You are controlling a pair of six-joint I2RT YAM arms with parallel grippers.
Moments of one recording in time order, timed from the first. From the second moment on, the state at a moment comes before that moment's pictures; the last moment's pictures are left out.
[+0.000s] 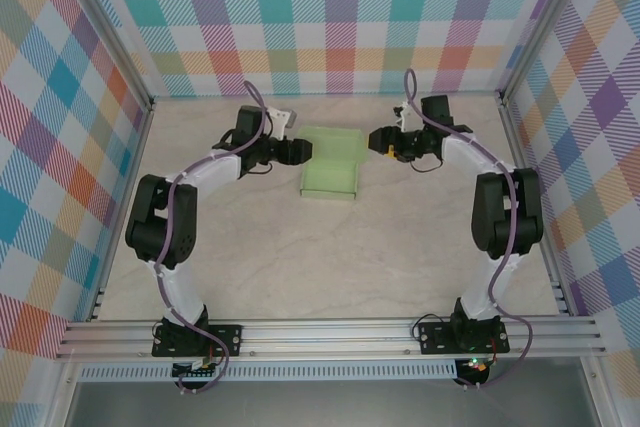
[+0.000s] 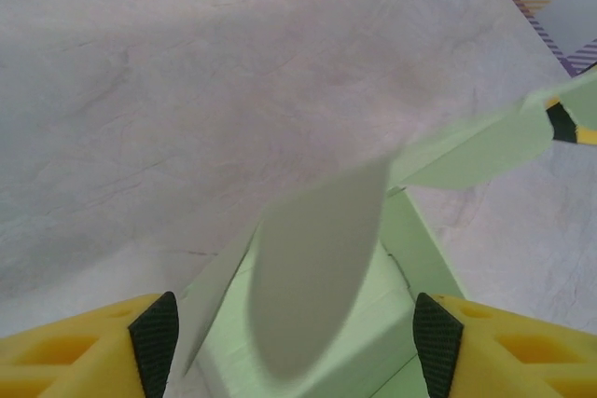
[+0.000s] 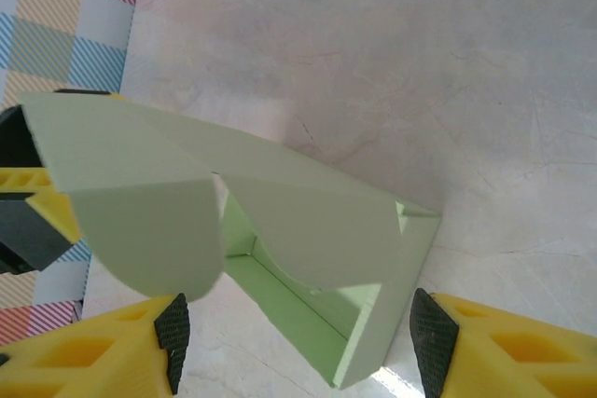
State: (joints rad) left arm -0.31 1.87 1.30 -0.08 0.49 -0.15; right arm 0.17 1.89 1.38 -0.40 -0.77 0.31
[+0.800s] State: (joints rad) left arm -0.35 1.89 1.27 -0.03 0.38 -0.19; right arm 0.21 1.94 1.38 -0.27 -0.86 0.40
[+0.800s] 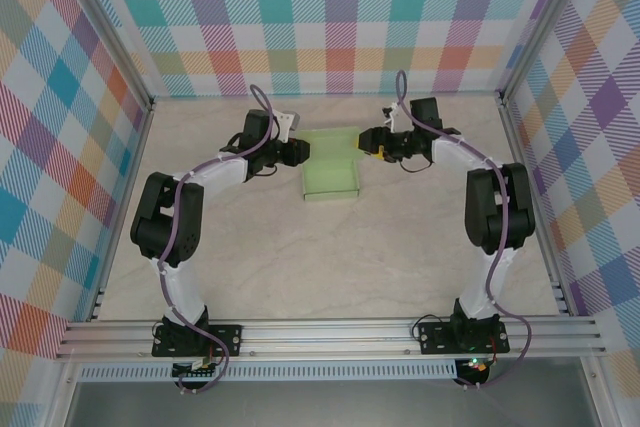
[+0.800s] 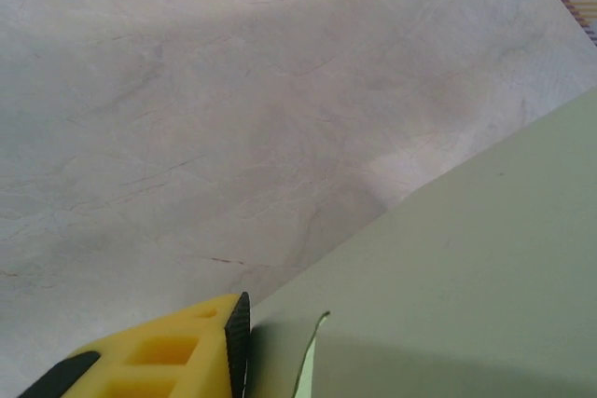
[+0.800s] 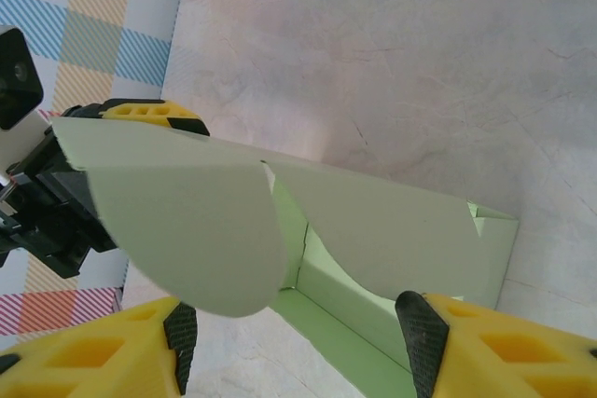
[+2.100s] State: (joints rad) left arm -0.35 1.81 1.21 -0.09 0.31 -0.15; right arm 0.22 1.98 1.41 -0.25 -0.86 0.25
